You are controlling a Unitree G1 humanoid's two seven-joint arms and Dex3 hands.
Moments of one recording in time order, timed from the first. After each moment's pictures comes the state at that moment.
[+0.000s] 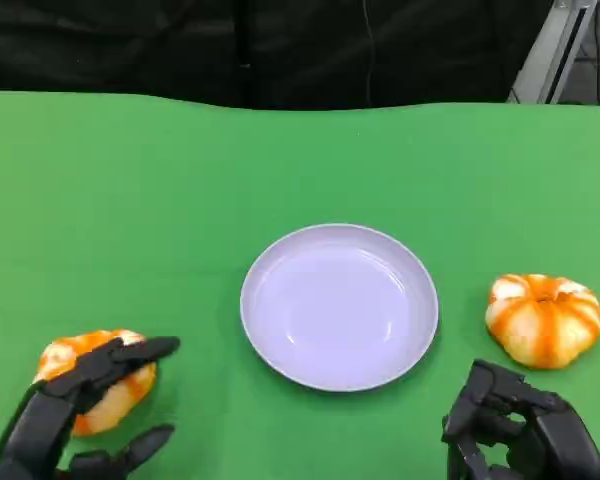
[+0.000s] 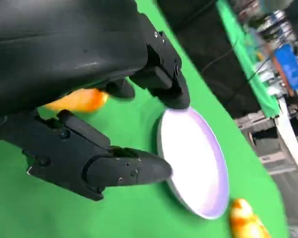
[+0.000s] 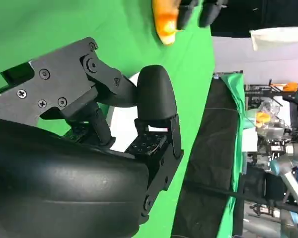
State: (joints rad) left arm 0.18 0.17 0.12 0.29 0.11 -0.63 -0.27; right arm 0.24 -0.01 0.09 0.16 0.08 -0.49 0.27
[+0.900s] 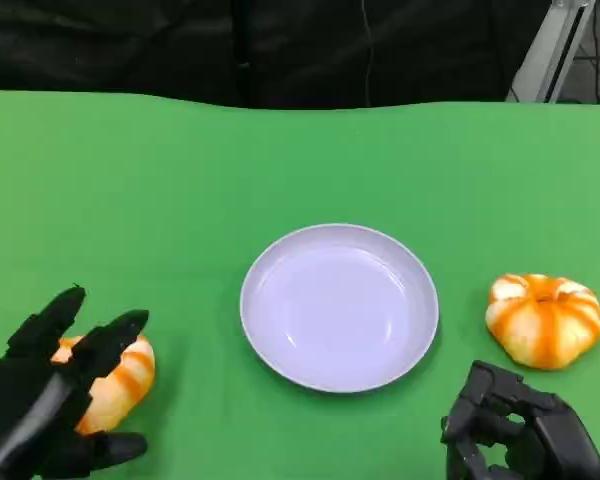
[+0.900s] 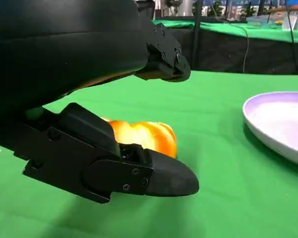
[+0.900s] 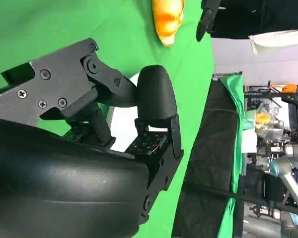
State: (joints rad) left arm 0.11 0.43 -0.06 0.24 0.85 -0.42 0.26; right arm 0.23 -0.01 0.09 0.18 0.09 -0.51 0.29
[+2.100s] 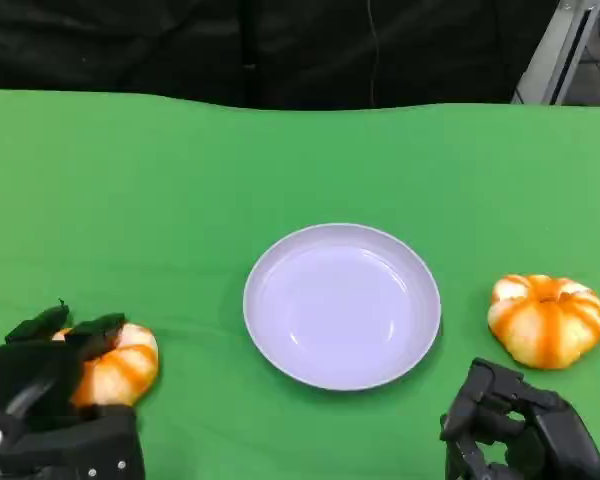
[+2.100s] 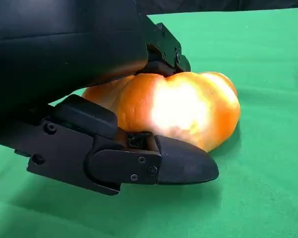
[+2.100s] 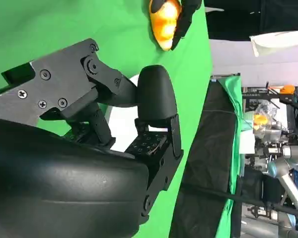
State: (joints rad) left arm -0.28 0.46 -0.34 0.86 0.74 -0.33 0.34; right arm 0.24 -0.01 0.09 0.15 0.09 -0.49 0.27
